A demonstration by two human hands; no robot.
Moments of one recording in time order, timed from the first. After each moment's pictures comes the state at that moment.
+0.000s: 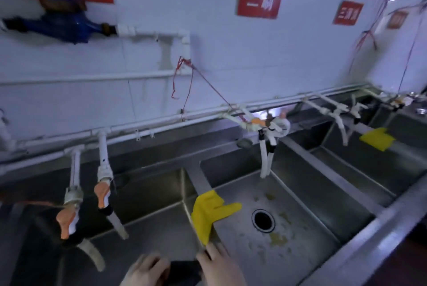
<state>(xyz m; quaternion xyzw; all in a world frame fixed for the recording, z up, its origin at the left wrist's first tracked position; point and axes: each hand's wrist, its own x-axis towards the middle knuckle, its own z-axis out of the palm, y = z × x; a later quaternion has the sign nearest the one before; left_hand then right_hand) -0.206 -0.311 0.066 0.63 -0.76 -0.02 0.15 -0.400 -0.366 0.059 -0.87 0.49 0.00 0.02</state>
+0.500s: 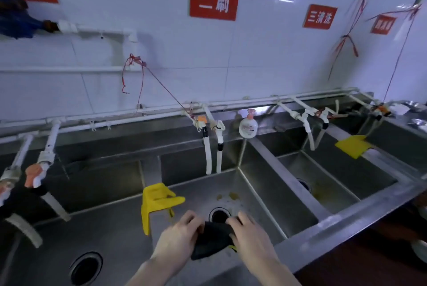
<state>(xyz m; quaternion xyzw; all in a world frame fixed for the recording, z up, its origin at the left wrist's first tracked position) -0.481 -0.397 0.092 0.67 -0.70 -0.16 0.20 -0.681 -0.452 0.096 -0.86 0.50 -0.05 0.10</state>
